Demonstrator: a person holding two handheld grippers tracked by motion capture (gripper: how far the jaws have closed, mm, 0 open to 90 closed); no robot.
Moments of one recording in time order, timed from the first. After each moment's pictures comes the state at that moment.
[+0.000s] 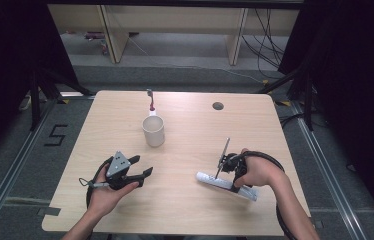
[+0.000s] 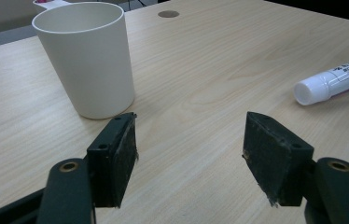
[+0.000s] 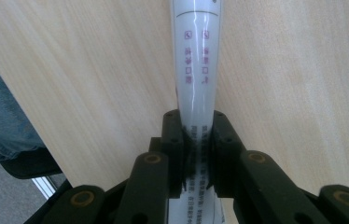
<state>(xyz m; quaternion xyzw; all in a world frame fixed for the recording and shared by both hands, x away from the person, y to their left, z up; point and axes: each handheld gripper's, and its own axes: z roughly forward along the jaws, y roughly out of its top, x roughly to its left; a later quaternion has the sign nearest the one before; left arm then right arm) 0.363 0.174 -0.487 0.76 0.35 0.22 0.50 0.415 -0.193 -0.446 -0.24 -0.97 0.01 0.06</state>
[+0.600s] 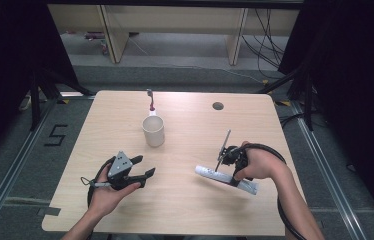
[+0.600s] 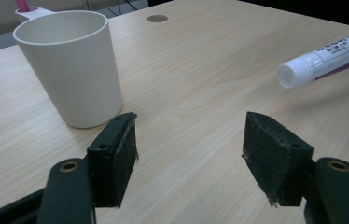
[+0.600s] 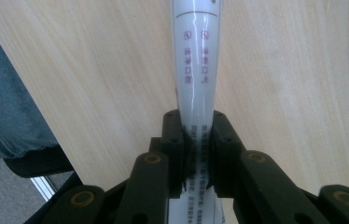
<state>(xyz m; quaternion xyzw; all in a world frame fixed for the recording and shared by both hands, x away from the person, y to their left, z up) 0.362 0.168 -0.483 0.77 0.33 0.21 0.51 0.423 -0.190 -0.422 -0.23 -0.97 -0.01 0.06</state>
